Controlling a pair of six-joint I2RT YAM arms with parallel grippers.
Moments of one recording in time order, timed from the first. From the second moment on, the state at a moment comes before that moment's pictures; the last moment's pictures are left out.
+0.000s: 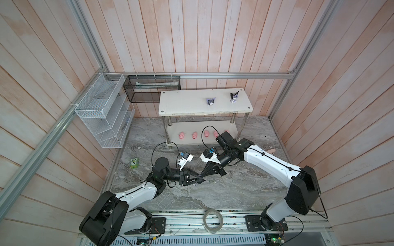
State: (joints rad) left arm -0.52 1.24 0.38 0.82 1.18 -0.86; right arm 0.70 1.57 1.29 -0.89 -1.14 -0.87
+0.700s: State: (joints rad) left arm -0.52 1.27 0.40 0.75 1.16 -0.81; right arm 0.69 1.64 1.36 -0.96 -1.12 -0.87
